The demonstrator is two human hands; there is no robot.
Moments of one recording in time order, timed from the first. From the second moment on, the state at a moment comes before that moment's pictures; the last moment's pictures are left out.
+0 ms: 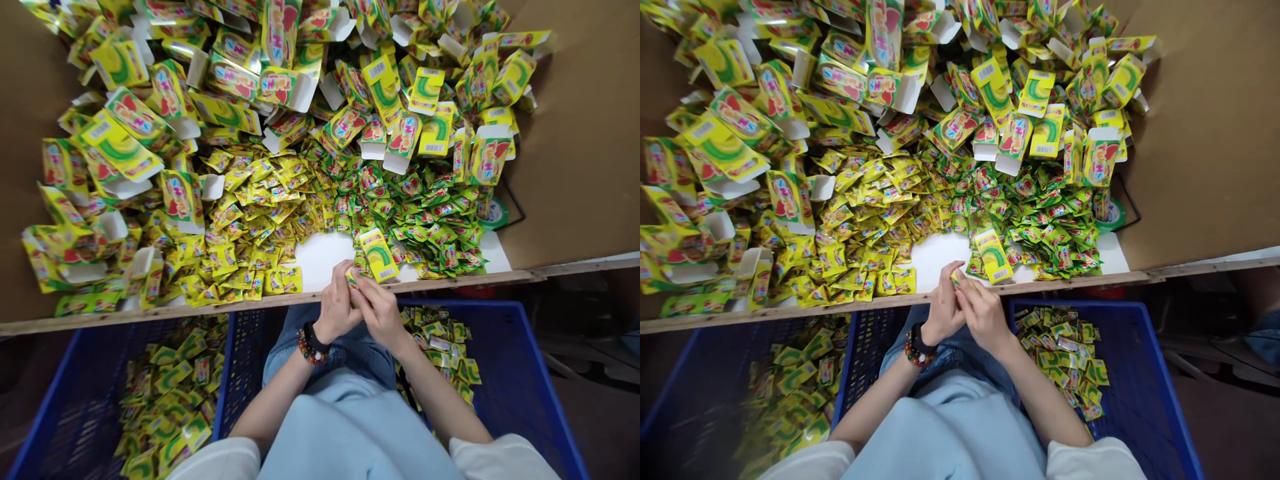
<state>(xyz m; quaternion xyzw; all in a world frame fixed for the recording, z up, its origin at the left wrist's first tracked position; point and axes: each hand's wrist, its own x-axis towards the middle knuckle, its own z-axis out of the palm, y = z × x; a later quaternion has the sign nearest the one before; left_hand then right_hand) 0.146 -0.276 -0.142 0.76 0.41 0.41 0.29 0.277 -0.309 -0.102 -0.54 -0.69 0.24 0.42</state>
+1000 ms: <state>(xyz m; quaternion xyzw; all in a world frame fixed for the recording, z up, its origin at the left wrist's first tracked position) 0.085 -0.164 -0.088 0.77 0.53 0.22 0.28 0.285 -0.228 -0.107 -0.49 -0.63 0.40 0.45</state>
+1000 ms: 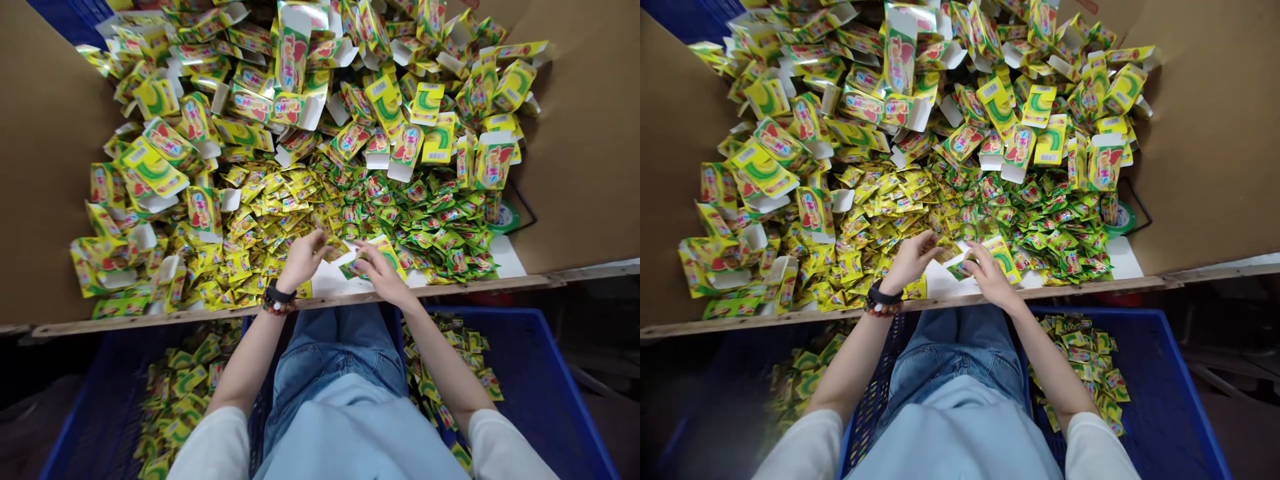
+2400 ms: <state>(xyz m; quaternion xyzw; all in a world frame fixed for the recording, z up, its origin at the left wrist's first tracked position) 0.142 -0.251 -0.117 0.82 0.44 0.27 0.25 0.321 -0.280 -0.067 -0.55 -0.53 0.31 0.57</state>
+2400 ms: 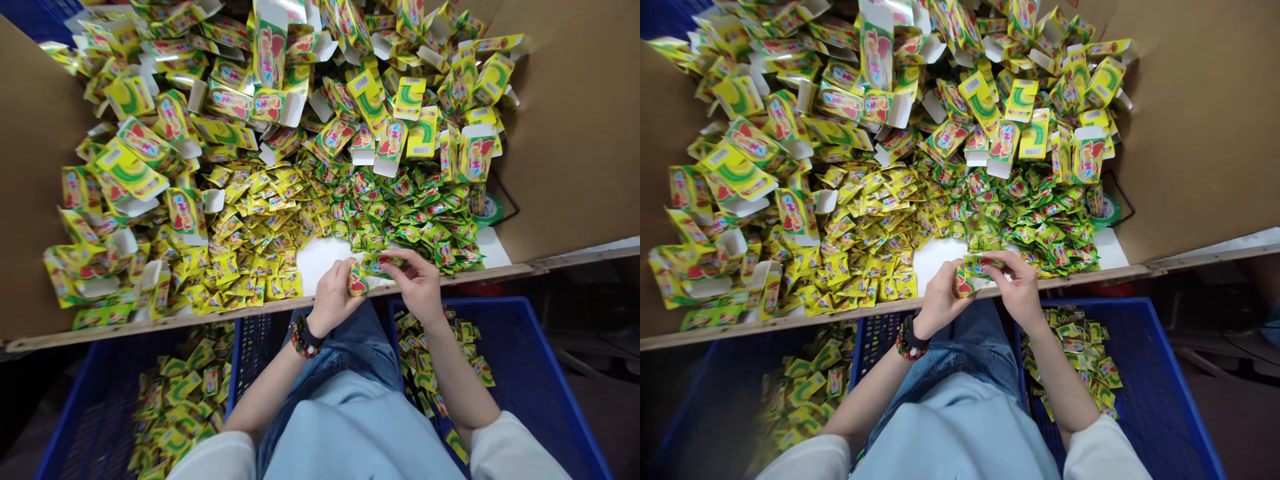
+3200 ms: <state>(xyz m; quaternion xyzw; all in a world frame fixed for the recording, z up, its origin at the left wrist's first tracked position) 0.157 -0.274 -0.153 0.71 0.49 0.41 0.31 0.275 -0.282 -0.093 -0.59 -0.69 0.11 0.41</state>
